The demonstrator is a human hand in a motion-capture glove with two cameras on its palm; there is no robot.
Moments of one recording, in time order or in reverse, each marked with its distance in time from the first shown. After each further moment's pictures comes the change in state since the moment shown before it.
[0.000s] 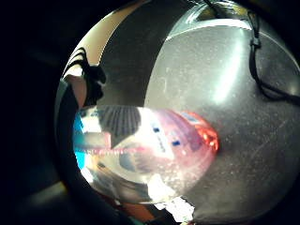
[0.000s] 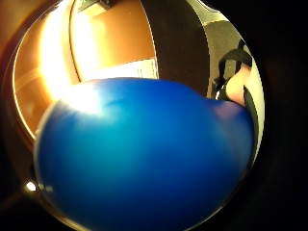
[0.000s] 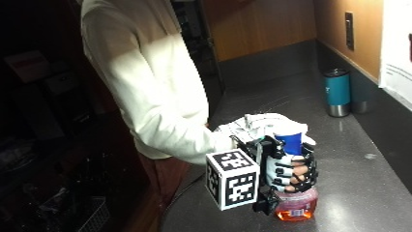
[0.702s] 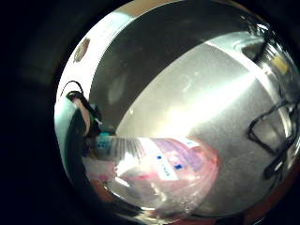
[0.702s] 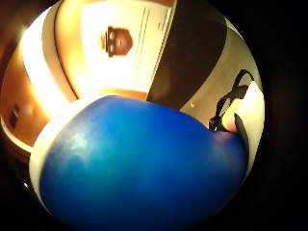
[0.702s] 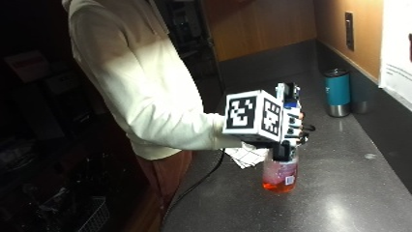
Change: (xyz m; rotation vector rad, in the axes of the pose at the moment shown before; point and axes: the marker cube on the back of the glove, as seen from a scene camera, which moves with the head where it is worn) arm -0.070 0.046 0.037 -0.379 0.421 -0.397
